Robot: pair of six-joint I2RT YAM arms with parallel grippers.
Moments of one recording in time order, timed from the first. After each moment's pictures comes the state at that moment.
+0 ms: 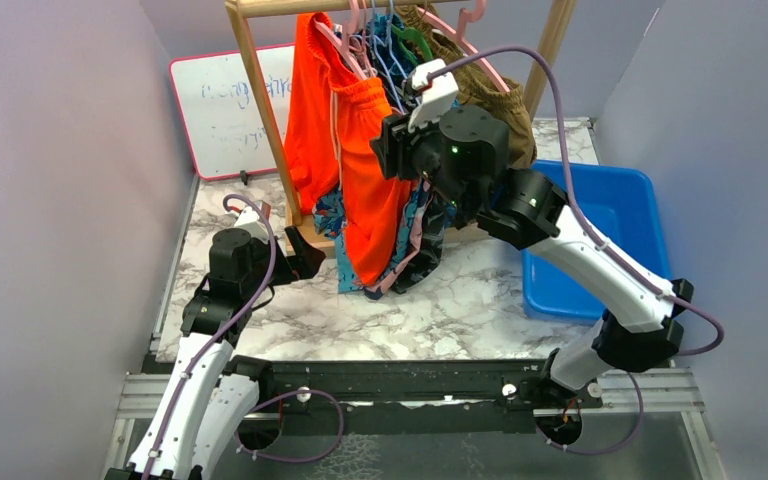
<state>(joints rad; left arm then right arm) -0.18 0.64 0.63 -0.47 0.25 -0.45 1.04 1.52 1.94 -0.52 0.47 0.11</state>
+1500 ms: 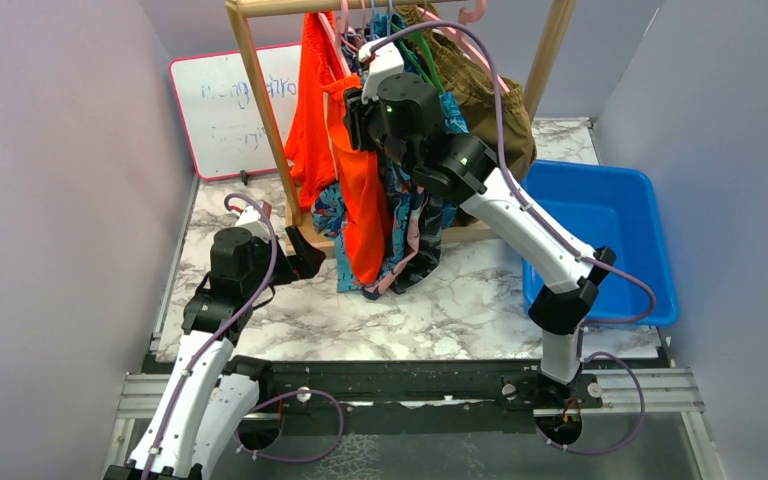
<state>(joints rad) -0.18 0.65 0.63 -0.47 0.25 -0.45 0.96 1.90 2.31 -0.60 0.42 0.10</state>
